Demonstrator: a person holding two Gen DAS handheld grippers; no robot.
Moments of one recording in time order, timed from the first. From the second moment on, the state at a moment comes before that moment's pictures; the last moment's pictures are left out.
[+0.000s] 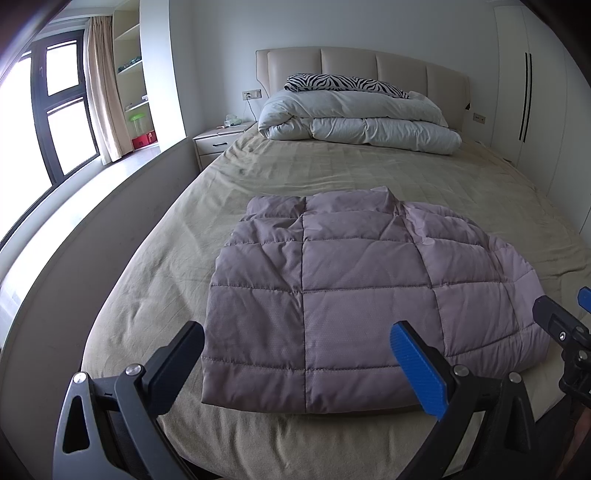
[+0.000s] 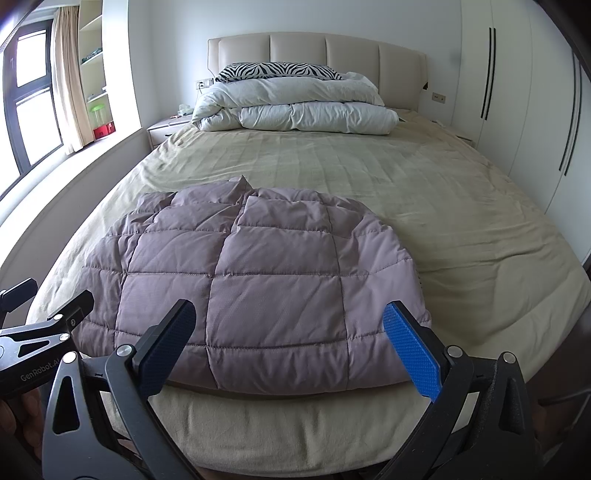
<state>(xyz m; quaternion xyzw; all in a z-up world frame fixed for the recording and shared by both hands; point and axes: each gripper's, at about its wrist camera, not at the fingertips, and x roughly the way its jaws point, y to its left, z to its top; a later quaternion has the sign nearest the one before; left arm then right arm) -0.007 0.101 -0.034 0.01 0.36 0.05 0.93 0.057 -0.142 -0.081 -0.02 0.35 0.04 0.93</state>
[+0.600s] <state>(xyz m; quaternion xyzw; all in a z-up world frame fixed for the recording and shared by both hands) -0.007 0.100 -0.035 0.01 0.37 0.05 0.93 0.056 -0.141 -0.080 -0.02 0.35 0.04 0.93</state>
